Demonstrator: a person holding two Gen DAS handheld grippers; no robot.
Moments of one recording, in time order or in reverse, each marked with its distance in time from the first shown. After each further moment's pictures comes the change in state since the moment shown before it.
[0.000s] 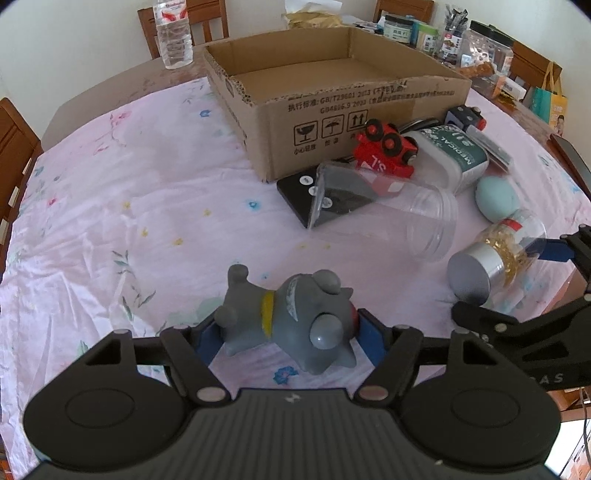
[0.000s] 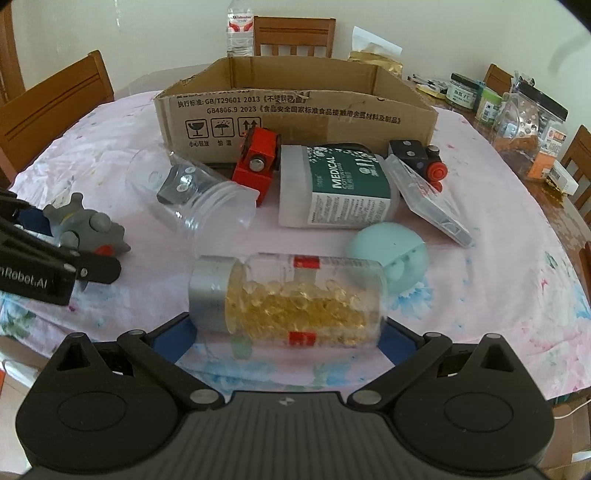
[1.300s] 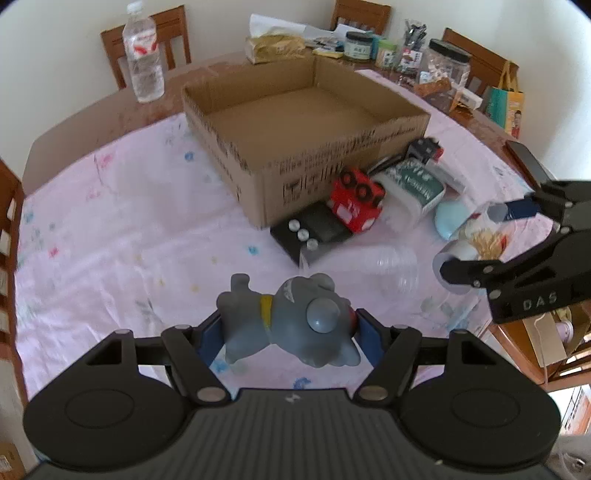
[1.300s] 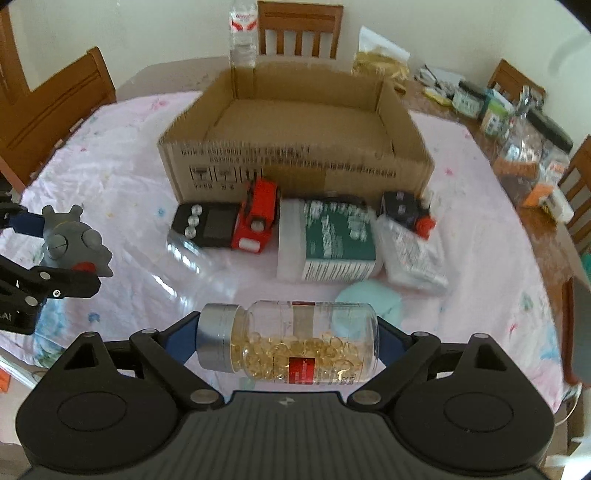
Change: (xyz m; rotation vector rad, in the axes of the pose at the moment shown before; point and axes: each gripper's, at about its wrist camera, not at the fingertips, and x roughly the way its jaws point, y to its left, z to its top) left arm -0.051 0.026 0.037 0.103 -0.012 -0.115; right arm -0.038 -0.009 0.070 -0.045 0.082 0.020
